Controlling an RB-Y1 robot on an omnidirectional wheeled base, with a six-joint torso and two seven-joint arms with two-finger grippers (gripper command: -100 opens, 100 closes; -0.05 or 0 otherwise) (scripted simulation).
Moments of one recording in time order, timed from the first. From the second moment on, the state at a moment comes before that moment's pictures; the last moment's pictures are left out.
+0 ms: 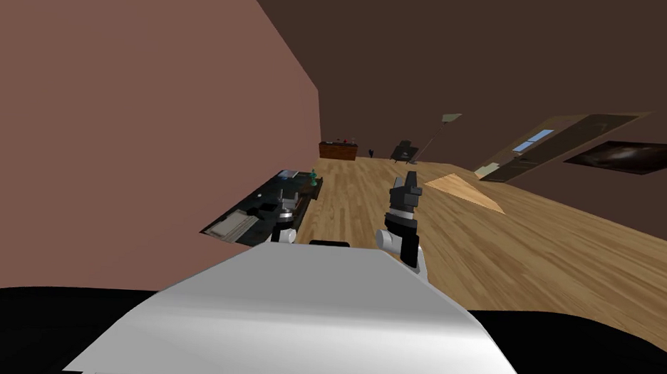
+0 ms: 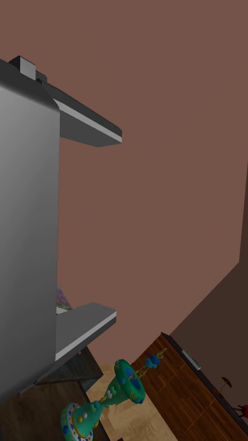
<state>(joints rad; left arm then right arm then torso) 0.28 0.17 -0.10 -1.57 0.31 -0.81 0.43 0.46 0.05 -0.06 -2.38 0.03 -0.36 0.09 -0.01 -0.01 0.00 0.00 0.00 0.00</state>
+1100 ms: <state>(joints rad) 0.22 0.18 -0.08 -1.25 0.48 -0.95 0.62 0.46 0.05 -0.06 -2.38 0.03 -0.36 0.09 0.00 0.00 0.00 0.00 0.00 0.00</state>
